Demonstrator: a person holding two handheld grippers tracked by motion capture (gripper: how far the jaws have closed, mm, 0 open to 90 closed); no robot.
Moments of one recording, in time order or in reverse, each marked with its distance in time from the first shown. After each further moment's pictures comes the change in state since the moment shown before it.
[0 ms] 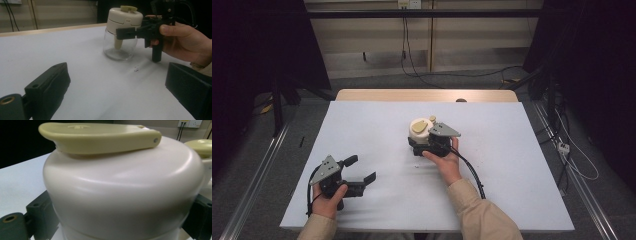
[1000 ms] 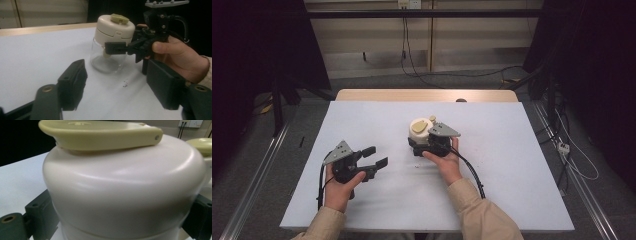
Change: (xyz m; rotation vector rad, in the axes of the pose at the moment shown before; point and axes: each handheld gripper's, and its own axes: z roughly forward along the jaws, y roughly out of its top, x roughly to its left) left arm -0.003 0.031 0.033 0.042 -0.070 -0.067; right arm 0.000 -0.001 0.000 0.007 0.003 -0.010
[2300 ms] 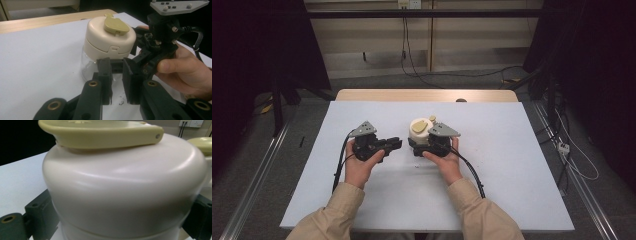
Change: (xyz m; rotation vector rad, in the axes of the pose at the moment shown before) left arm -0.003 0.045 0.058 0.153 -0.048 -0.002; right arm 0.000 0.000 0.000 0.004 0.002 -0.002
